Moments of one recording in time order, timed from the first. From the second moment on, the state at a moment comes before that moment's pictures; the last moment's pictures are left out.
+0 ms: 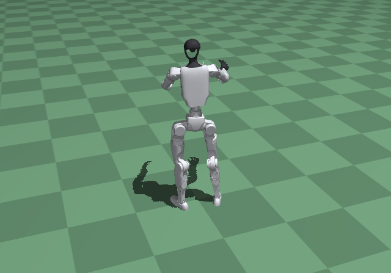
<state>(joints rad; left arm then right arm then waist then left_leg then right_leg) -0.86 0.39 -0.53 0.70 -0.21 -0.22 0.25 -0.78 -0.75 0.22 0.71 0.13 -0.02 -0.38 -0.03 -0.08 0.10 0.07 0.03 0.49 -0.01 -0.15 -0.20 -0.01 -0.22 -0.25 0.05 -0.02 0.24</state>
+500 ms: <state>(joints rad) -0.89 0.38 -0.57 0.70 -0.22 -0.25 0.25 -1.38 -0.86 0.81 0.37 -0.41 -0.06 -0.31 0.02 -0.15 0.10 0.06 0.06 0.48 -0.03 -0.13 -0.20 -0.01 -0.18 -0.27 0.05 -0.02 0.25</state>
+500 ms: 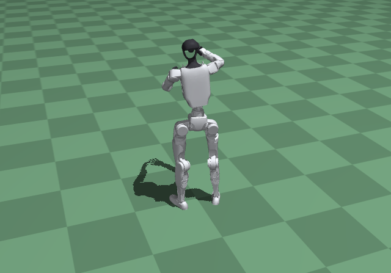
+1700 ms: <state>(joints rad) -0.85 0.35 -0.54 0.62 -0.17 -0.27 0.33 -1.45 -0.75 1.07 0.39 -0.66 -0.08 -0.31 0.12 -0.19 0.12 0.06 0.10 0.55 -0.03 -0.14 -0.20 -0.06 -0.13 -0.20 0.04 0.01 0.26</state>
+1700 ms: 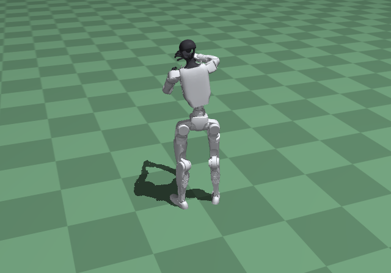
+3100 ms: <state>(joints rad) -1.63 1.03 -0.71 1.29 -0.98 -0.27 0.44 -0.15 -0.71 0.23 -0.19 0.24 -0.13 -0.33 -0.11 -0.16 0.25 -0.05 0.11 0.64 -0.09 -0.07 -0.24 -0.21 -0.07 -0.17 -0.06 0.19 0.26</state>
